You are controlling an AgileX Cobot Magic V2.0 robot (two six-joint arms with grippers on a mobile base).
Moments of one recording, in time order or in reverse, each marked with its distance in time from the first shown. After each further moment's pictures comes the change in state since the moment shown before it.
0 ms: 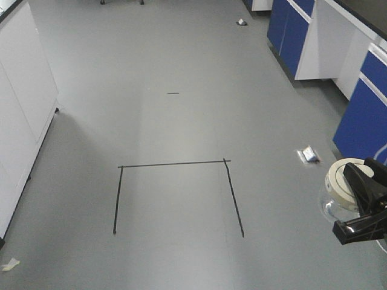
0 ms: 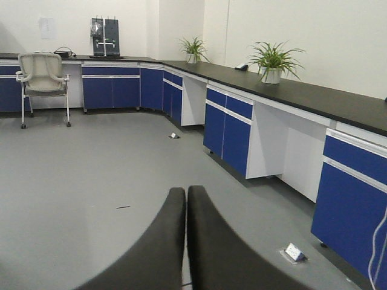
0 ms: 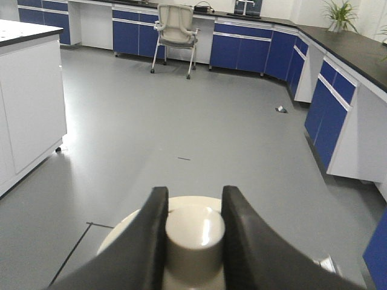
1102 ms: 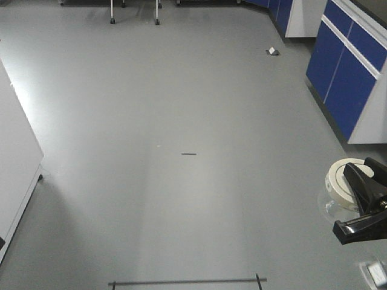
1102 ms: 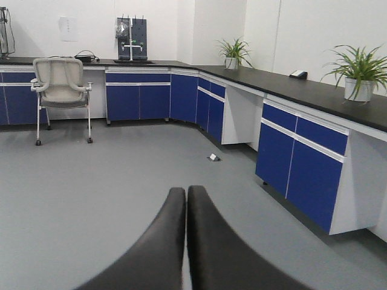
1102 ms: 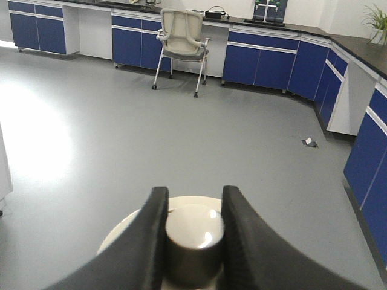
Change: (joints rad) left arm 0.000 0.000 0.000 0.000 0.000 0.000; right arm 0.000 0.000 0.000 0.000 0.002 0.000
